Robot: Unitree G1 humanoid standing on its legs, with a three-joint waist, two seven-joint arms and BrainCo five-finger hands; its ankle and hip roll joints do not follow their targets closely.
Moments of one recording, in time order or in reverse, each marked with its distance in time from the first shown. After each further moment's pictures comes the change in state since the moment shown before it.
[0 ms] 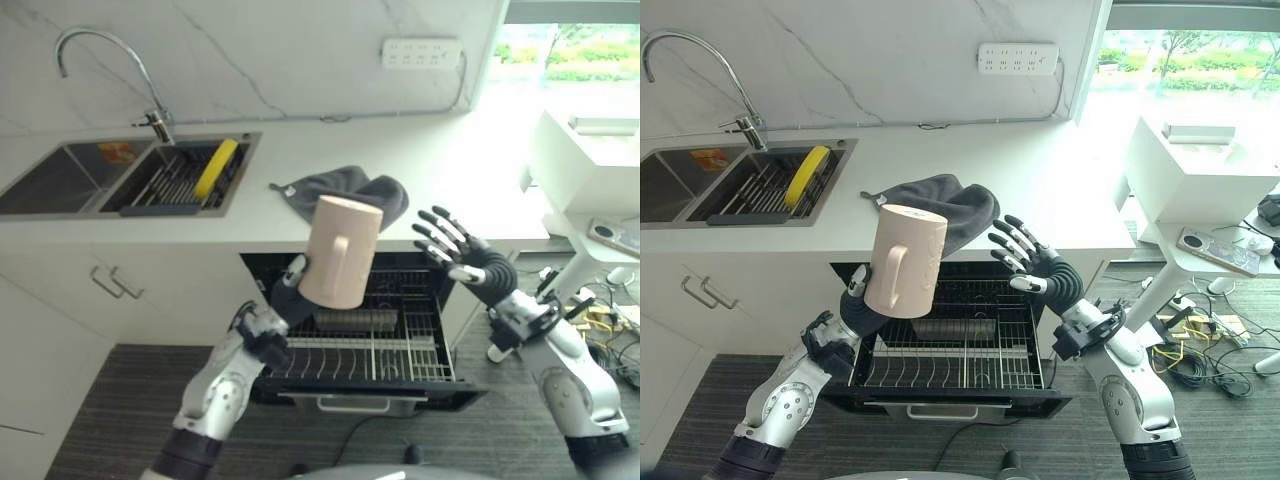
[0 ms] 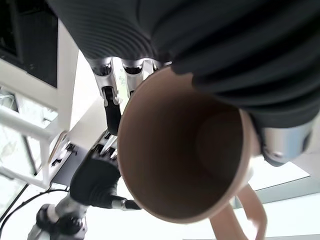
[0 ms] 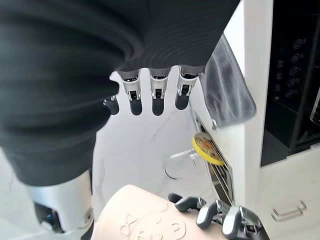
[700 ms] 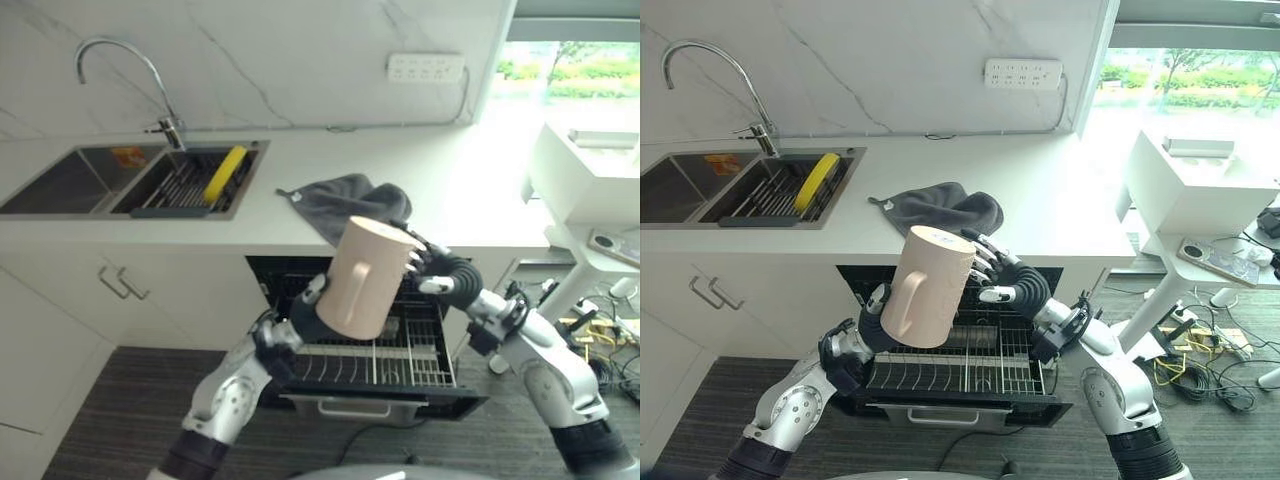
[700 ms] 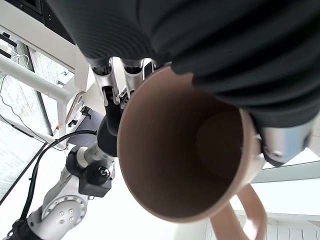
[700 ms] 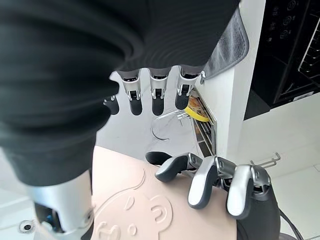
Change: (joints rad) left arm 0.000 -0.001 -0.071 0.003 -0.007 0.052 -0.092; right arm -0.064 -0.002 0.093 0.001 0.020 0.077 0.057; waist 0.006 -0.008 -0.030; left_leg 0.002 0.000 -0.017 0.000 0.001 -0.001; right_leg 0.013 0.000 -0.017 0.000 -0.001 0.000
